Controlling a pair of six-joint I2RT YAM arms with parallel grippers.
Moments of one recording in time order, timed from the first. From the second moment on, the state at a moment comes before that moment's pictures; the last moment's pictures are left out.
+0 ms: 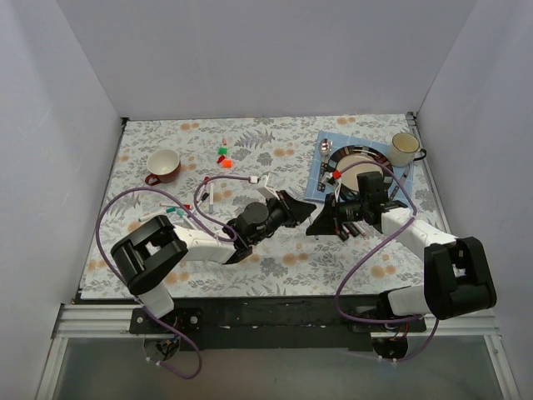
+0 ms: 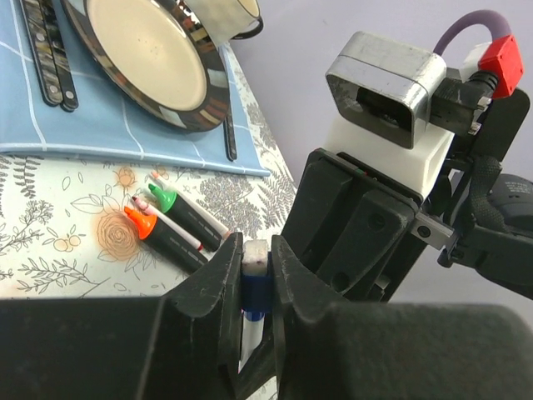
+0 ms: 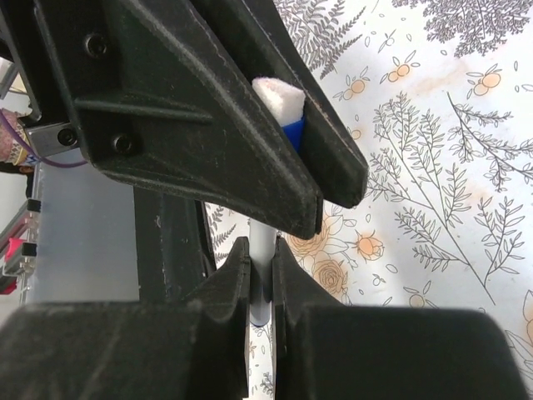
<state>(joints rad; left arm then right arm) -0.97 1.67 0.71 0.94 -0.12 -0.93 0.27 1.36 0.68 -0.15 -1.17 -0.09</state>
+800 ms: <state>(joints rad) -0.52 1.53 0.94 0.70 0.01 -0.86 0.30 1.41 0.73 -0.24 -1.13 -0.19</state>
